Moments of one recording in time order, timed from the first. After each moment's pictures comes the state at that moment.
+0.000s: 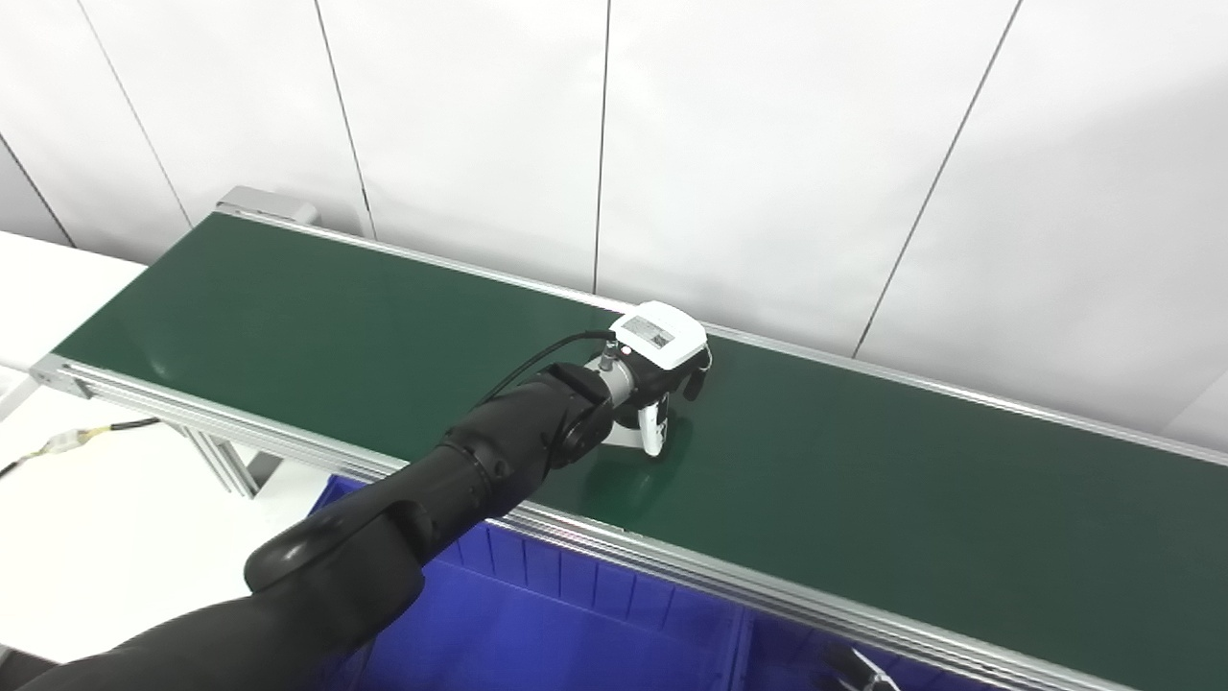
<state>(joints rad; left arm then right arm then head) -0.79 0.20 -0.65 0.81 0.96 -0.04 0.01 0.19 -0.07 0.04 0.35 0.01 -0.42 0.20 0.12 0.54</state>
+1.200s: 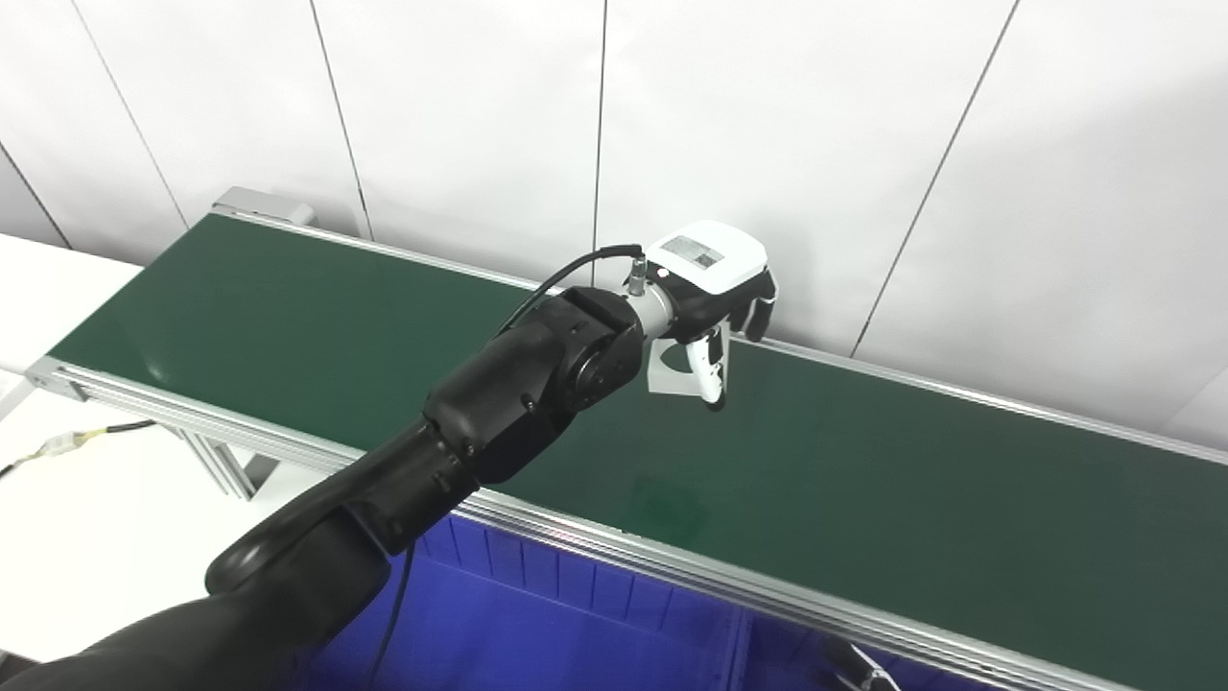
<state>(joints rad) -0.74 0.26 -0.52 0.14 0.91 0.12 -0.42 0.19 -0.06 0.03 0.36 0.02 -0.42 0.23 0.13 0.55</state>
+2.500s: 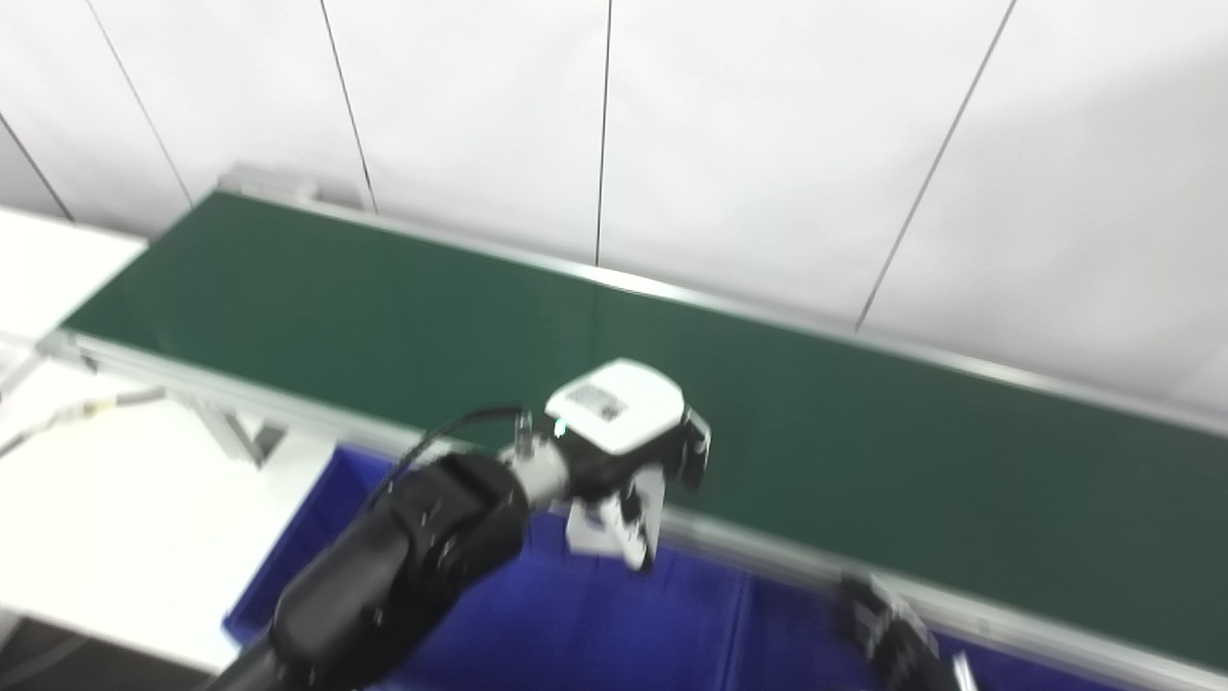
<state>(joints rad) -0.22 0.30 -0.45 -0.40 0.98 0.14 -0.63 0.17 -0.07 -0.01 0.26 0.05 -0.42 0.28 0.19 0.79</state>
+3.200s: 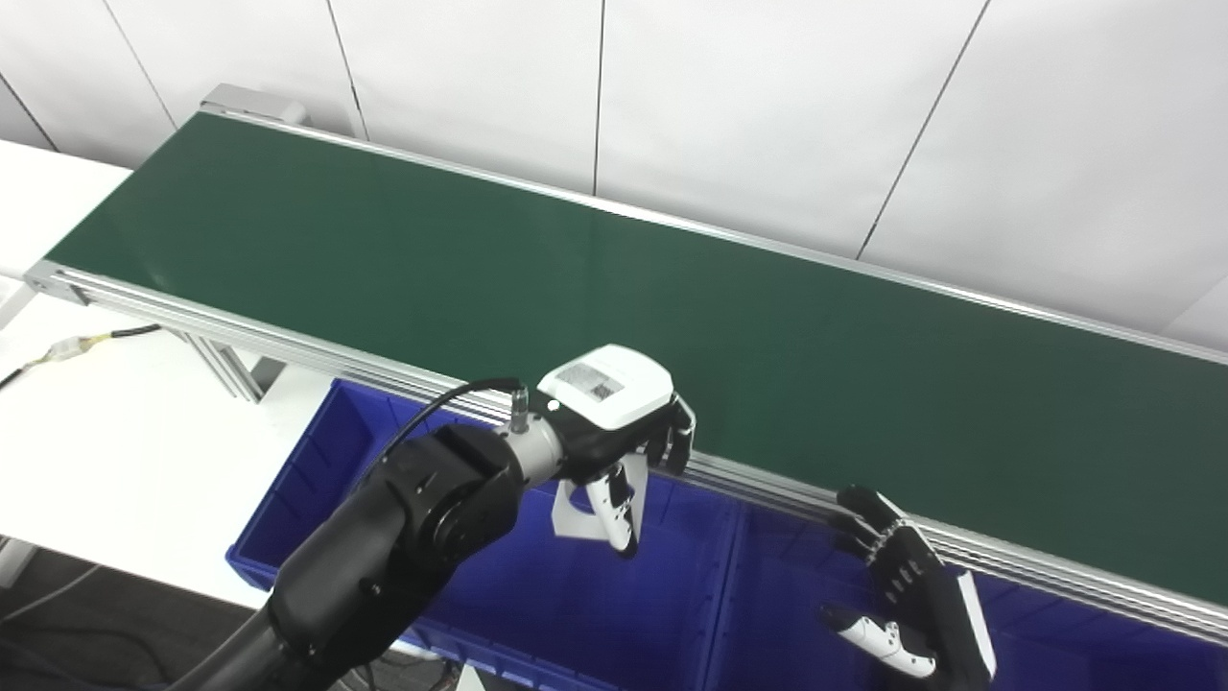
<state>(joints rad) -0.14 0.28 -0.45 -0.39 1.01 0.15 -0.68 0.19 -0.08 0.01 0.20 0.07 -0.42 0.28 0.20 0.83</state>
